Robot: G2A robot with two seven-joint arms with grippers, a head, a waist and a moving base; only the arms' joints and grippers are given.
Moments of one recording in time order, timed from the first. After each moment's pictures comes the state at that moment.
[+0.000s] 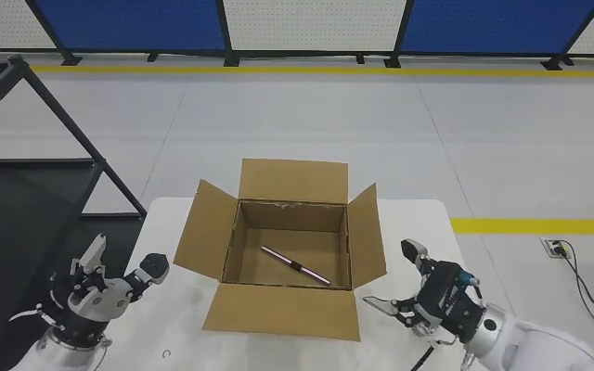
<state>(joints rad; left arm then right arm) 1.52 -1.11 -1.88 -2.01 -0.85 -0.02 -0.57 -1.34 -1.25 1.68 -2.19 -1.00 -0.74 0.59</state>
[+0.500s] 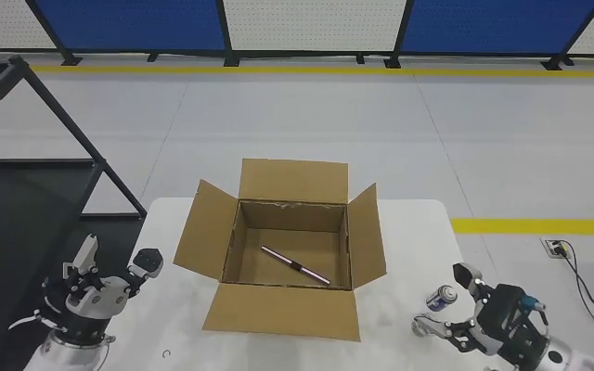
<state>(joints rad) 1.52 -1.12 -1.85 -2.00 -0.84 -0.12 -0.49 -1.51 -1.22 1.92 -2.22 -0.88 -0.80 0.64</state>
